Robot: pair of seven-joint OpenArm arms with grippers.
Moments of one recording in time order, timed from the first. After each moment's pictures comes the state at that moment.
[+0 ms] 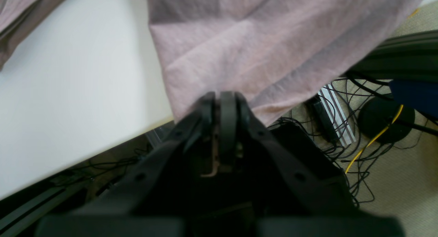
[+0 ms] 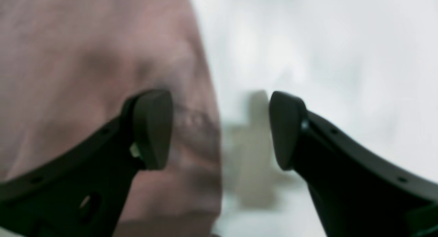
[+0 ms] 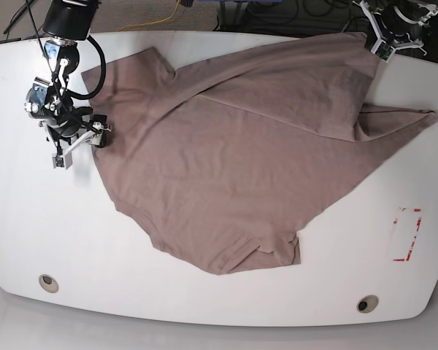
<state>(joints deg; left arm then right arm) 48.6 -14.8 -29.3 111.4 -2.2 -42.0 27.2 -3.9 16.9 21.9 82.8 21.6 18.5 -52.0</state>
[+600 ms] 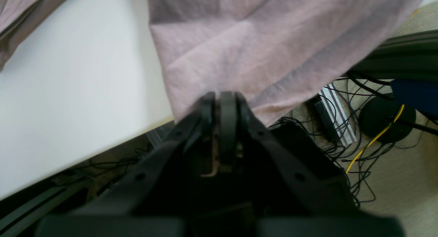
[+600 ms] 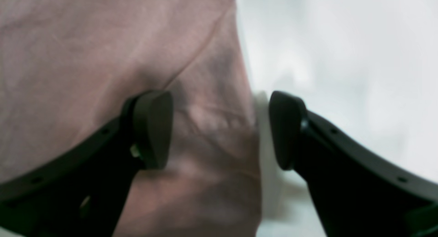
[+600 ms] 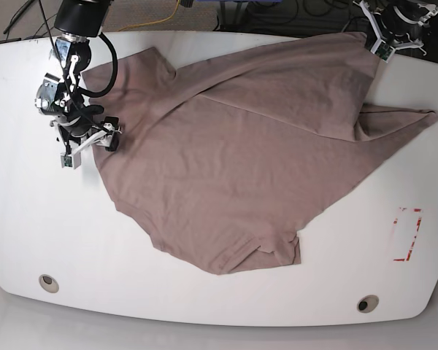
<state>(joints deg) 48.6 -14.8 -29.3 111.4 -2.0 -42.0 27.2 -4.8 12.1 22.0 83.8 21.5 18.5 -49.4</state>
